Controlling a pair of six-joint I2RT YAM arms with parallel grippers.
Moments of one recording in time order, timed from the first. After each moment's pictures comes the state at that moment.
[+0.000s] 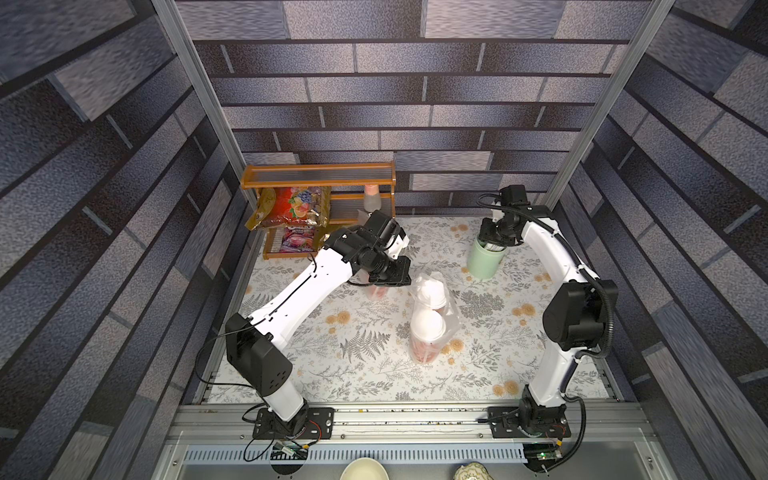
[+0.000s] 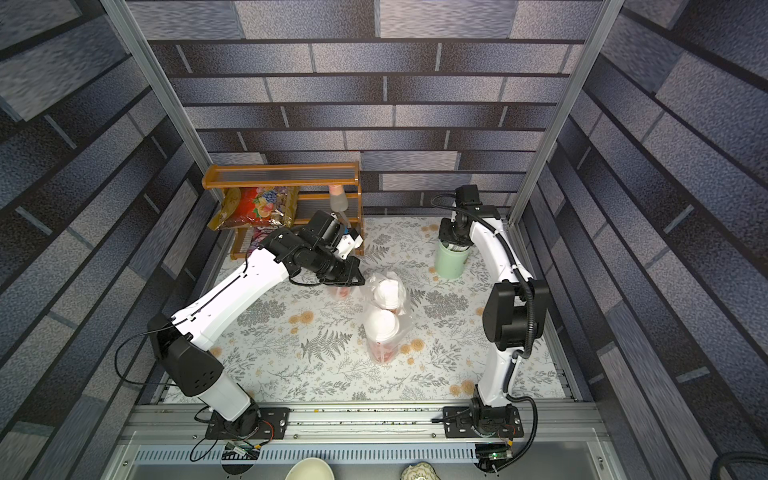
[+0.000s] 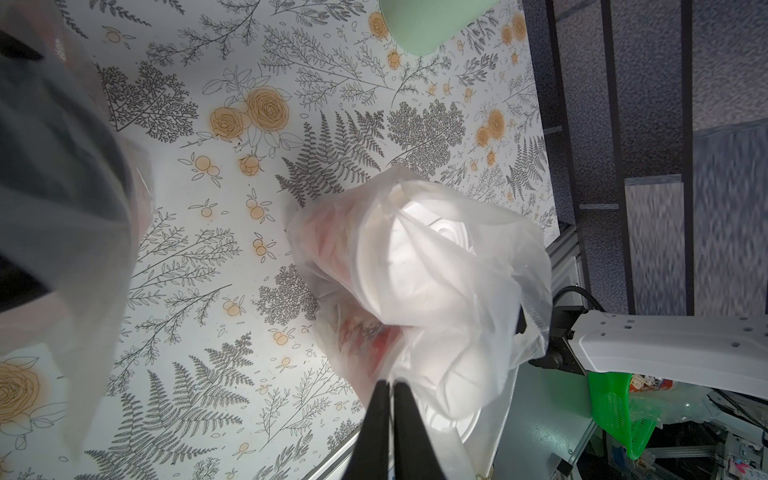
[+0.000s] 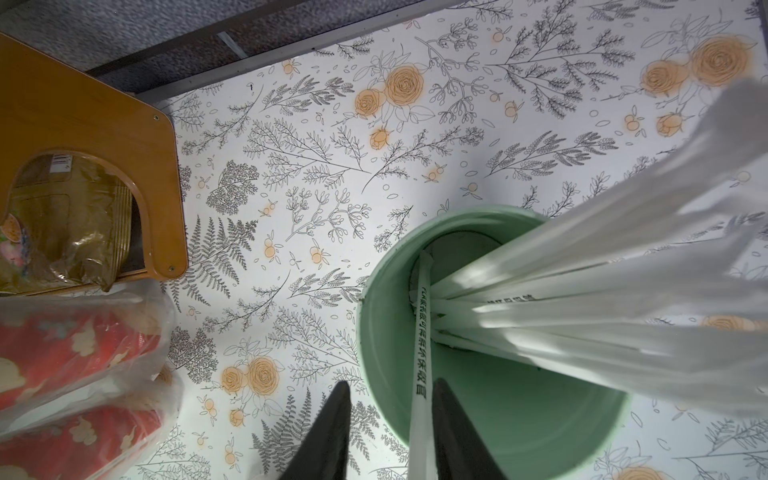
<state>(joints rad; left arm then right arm) -0.63 1.64 1.70 -1.07 0.44 -0.43 0.12 1.90 1.82 -0.94 -0.09 0.26</state>
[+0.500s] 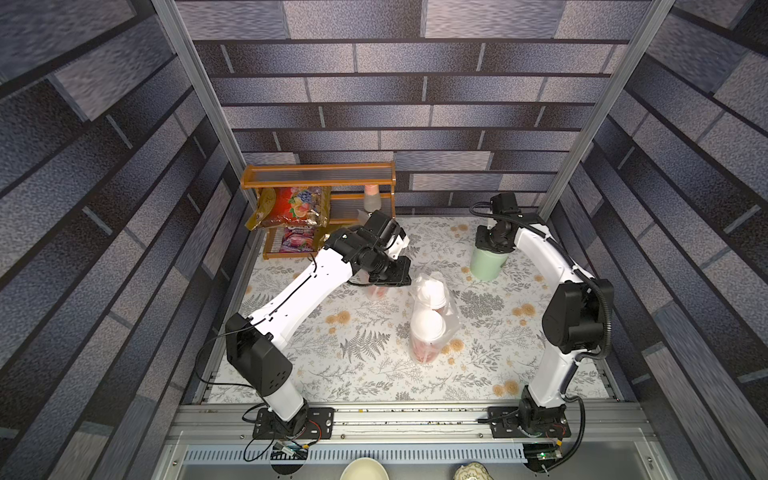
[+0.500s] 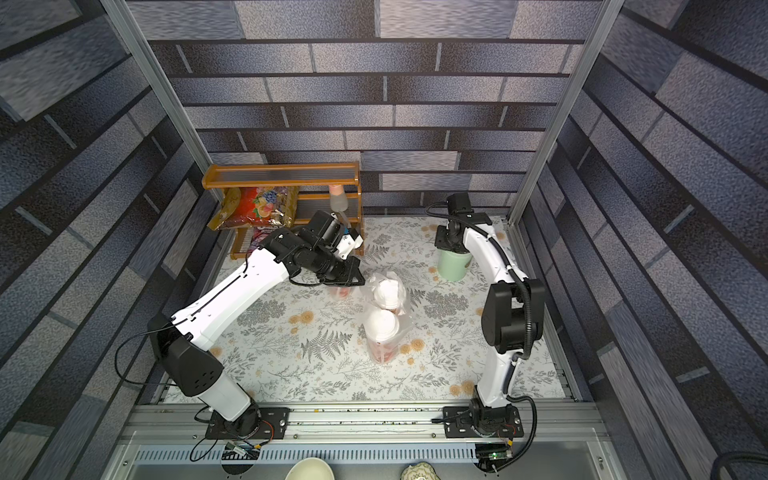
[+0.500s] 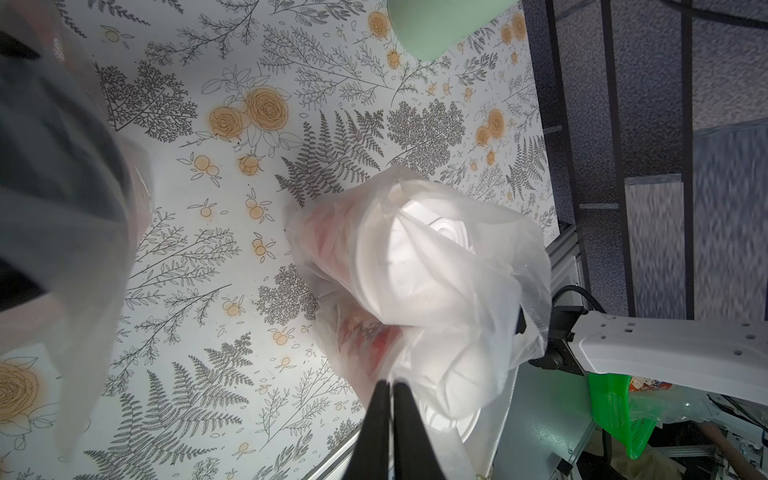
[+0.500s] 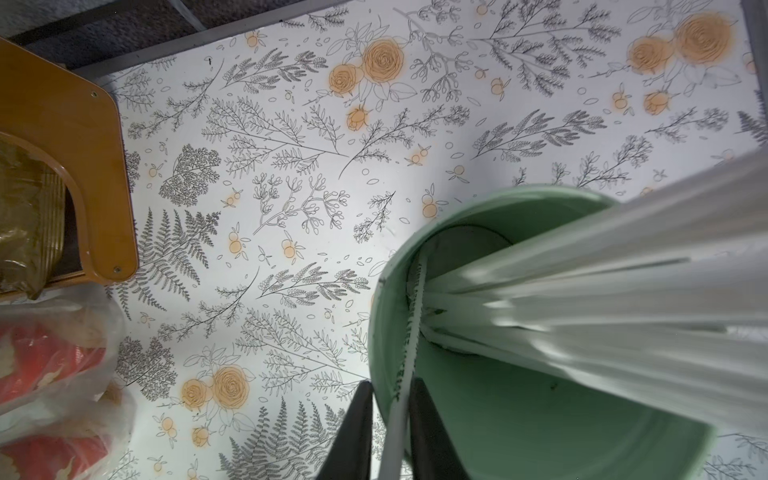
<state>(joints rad) -0.63 1.64 1.70 -1.07 0.44 -0.43 0.15 1.87 1.70 -0.87 0.01 0.29</state>
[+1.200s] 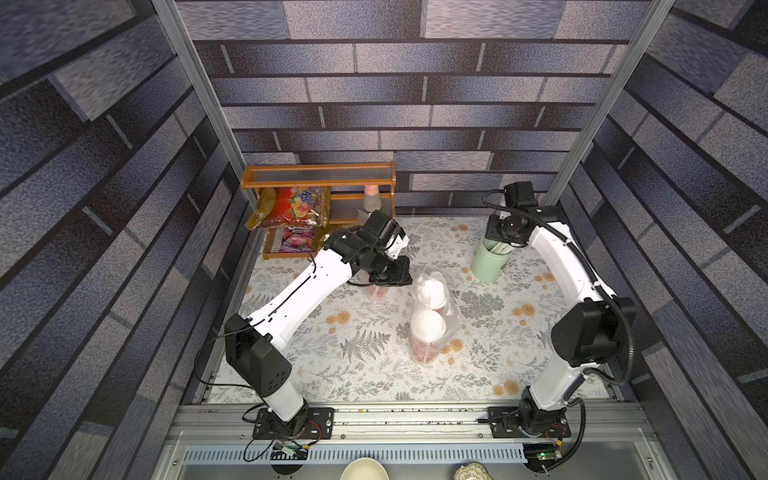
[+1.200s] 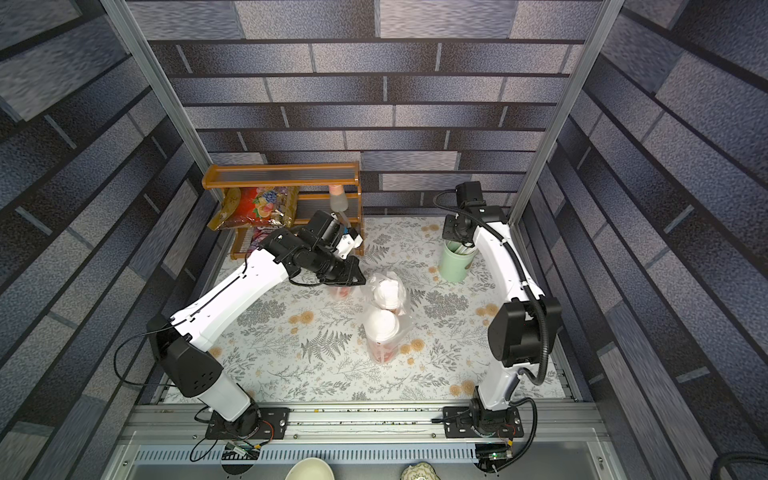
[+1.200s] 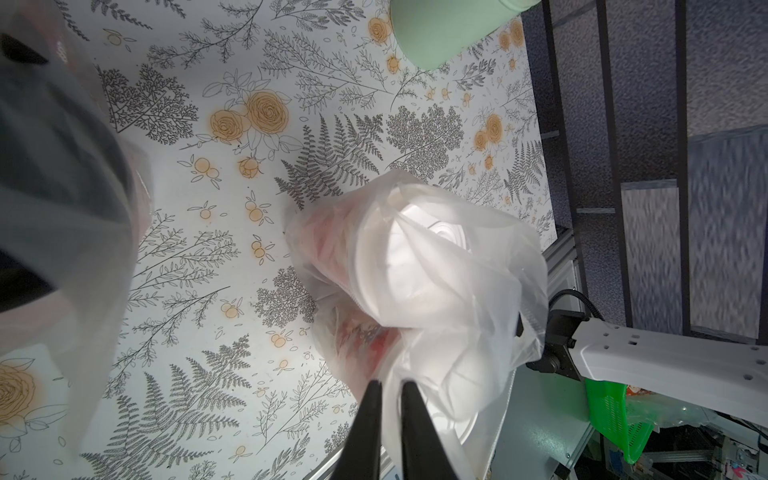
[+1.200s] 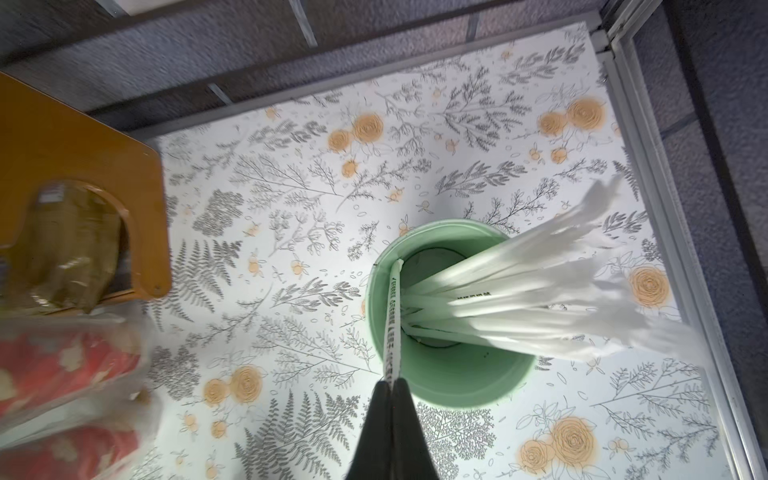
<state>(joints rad) -0.63 1.63 1.69 -1.05 0.44 -0.44 0.15 1.72 1.82 -1.00 0.07 0.28</state>
